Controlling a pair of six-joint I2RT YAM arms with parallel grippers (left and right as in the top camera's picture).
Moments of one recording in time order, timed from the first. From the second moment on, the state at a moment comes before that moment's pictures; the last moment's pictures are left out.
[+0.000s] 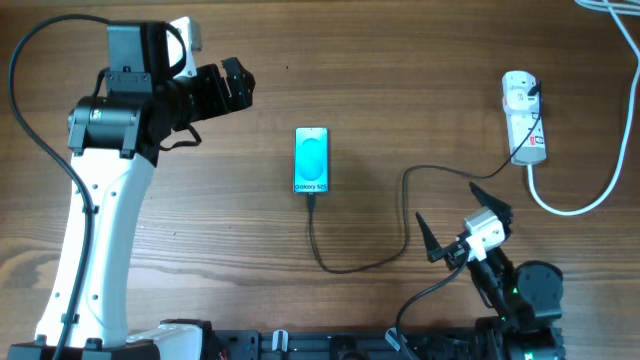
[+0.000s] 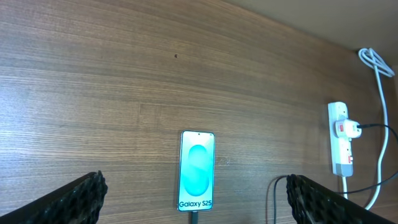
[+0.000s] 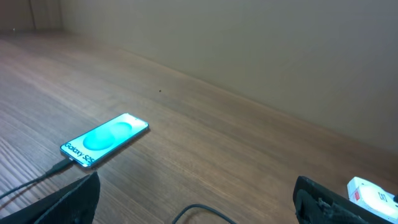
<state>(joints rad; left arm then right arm) -0.08 1.45 1.51 -0.91 0.27 -0.34 0.10 0.02 0.09 -0.17 -0.37 -0.24</state>
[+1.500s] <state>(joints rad) -0.08 1.41 1.47 -0.87 0.25 -0.34 0.10 0.02 0.01 0.03 -0.37 -0.25</state>
